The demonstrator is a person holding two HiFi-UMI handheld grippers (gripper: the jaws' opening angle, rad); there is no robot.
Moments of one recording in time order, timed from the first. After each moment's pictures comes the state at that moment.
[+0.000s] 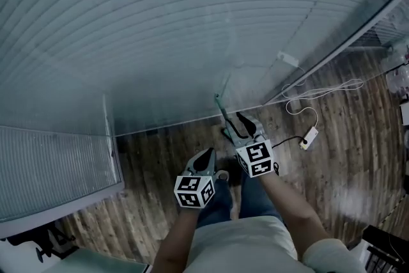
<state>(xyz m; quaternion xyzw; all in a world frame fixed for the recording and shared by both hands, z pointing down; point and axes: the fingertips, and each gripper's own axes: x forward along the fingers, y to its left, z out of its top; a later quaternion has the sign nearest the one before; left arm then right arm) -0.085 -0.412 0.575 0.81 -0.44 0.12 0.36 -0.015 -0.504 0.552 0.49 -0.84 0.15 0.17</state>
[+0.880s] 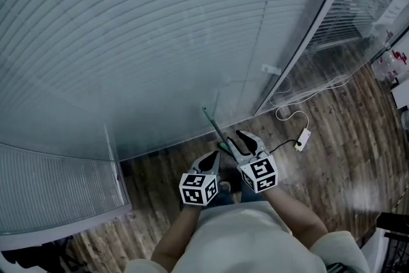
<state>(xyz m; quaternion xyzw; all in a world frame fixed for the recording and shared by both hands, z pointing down) -0.038 -0.401 0.518 0.86 -0.36 0.14 0.32 0.016 -0.438 0.472 0.53 -0.83 0.15 0.13</state>
